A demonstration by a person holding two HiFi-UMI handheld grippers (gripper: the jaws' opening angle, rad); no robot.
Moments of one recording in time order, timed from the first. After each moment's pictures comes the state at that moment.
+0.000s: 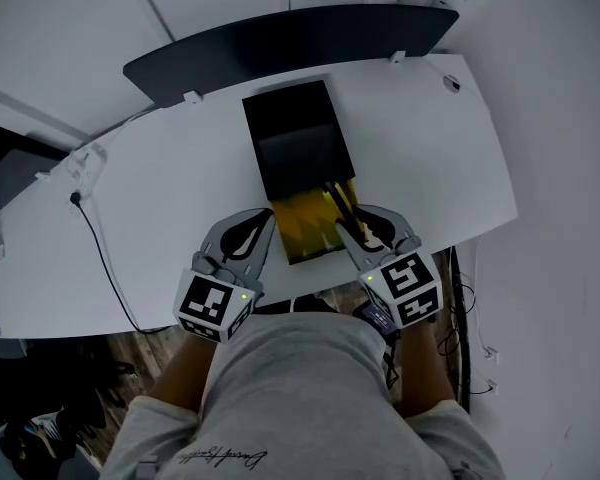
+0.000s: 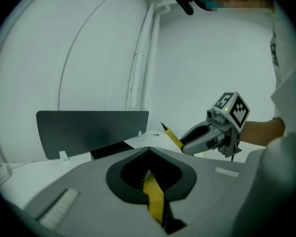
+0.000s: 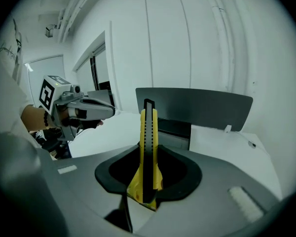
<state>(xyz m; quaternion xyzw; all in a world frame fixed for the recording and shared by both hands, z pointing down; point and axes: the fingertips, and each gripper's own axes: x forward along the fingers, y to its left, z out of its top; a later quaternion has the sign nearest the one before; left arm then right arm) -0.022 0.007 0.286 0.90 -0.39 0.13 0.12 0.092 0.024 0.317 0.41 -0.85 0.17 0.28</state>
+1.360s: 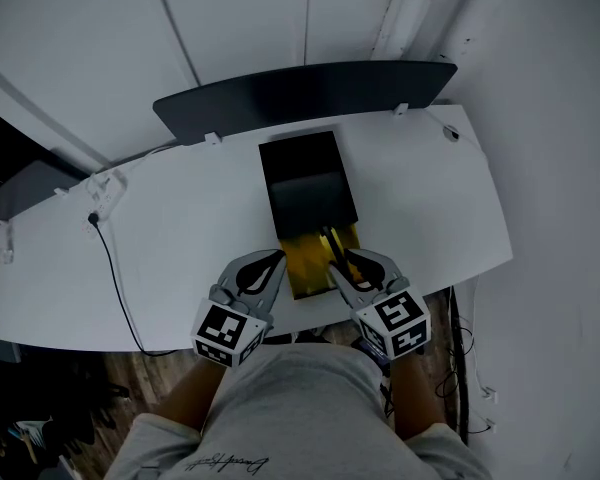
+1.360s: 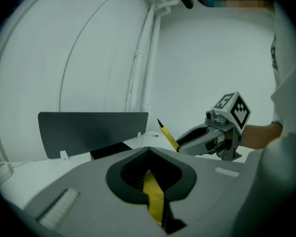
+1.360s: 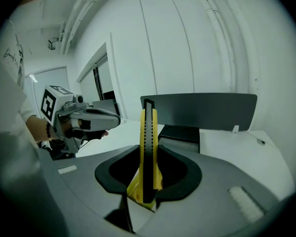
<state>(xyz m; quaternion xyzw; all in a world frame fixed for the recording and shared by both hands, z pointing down) -0.020 0.019 0.279 0.90 -0.39 0.12 0.13 0.073 0.032 0.302 0.40 -0.87 0.19 0.23</state>
